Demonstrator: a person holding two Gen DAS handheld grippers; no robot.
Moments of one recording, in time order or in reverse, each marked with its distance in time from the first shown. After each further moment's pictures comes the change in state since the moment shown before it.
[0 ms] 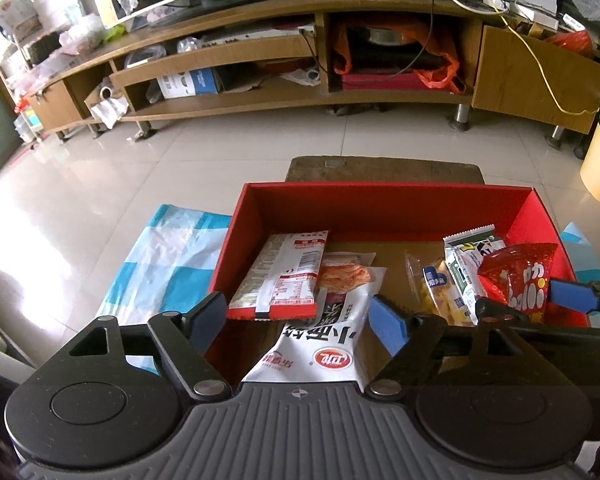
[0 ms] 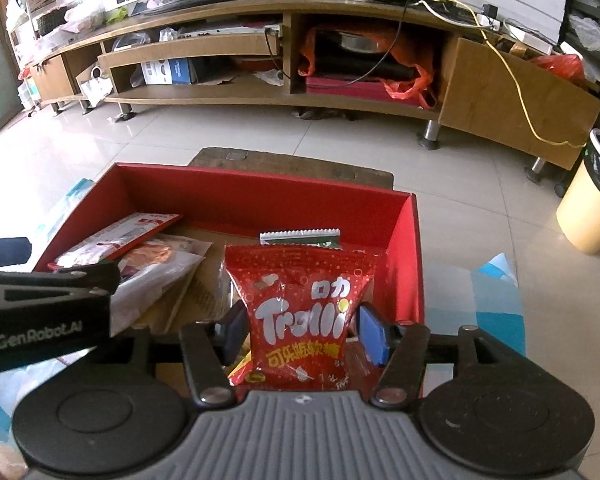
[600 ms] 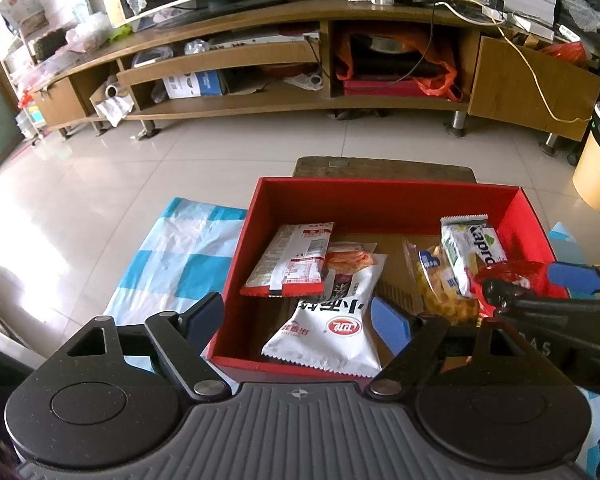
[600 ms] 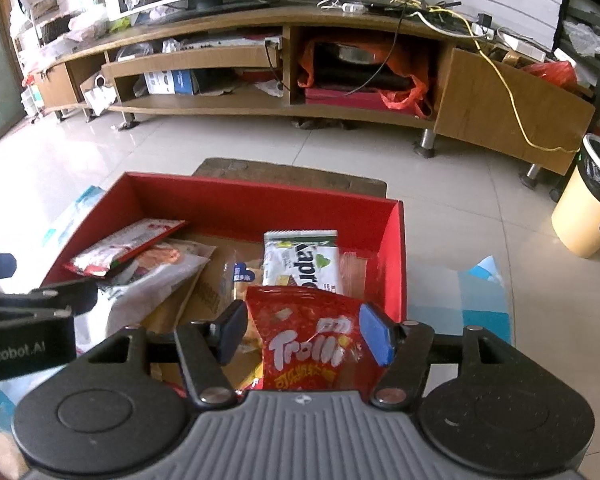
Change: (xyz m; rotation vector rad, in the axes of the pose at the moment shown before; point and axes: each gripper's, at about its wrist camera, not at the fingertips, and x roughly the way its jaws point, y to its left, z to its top) left arm -0.024 0.014 -0.013 -0.018 -0.015 -0.019; right arm -0.024 -0.002 -0.004 0.004 -0.036 0.003
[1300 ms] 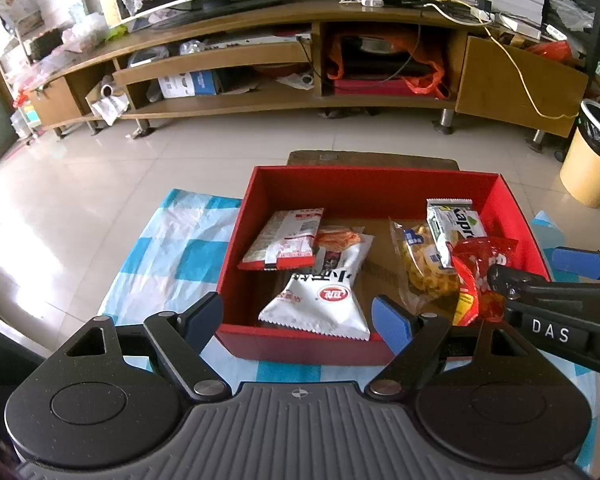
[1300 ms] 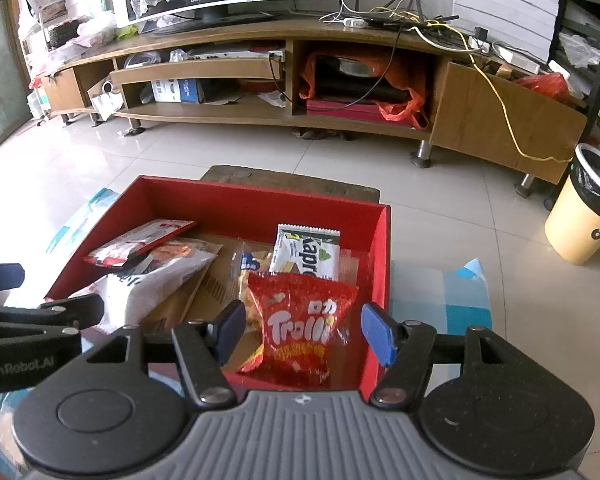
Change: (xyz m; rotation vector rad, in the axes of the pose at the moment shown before) left arm -0.021 0.002 -0.020 0.009 -0.005 -0.030; right arm -0.030 -0.002 -0.012 -0.018 -0.026 0.001
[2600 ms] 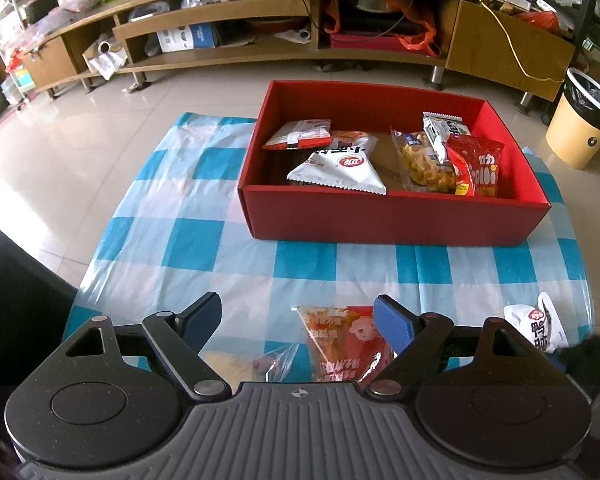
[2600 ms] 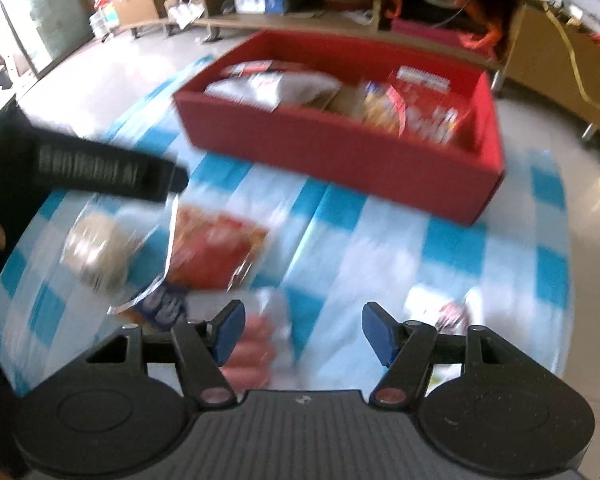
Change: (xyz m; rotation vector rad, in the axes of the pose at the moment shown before) left arm -0.029 0.032 -0.071 -0.005 0.105 -0.052; right arm -0.041 0.062 -0.121 -0.122 0.221 0.170
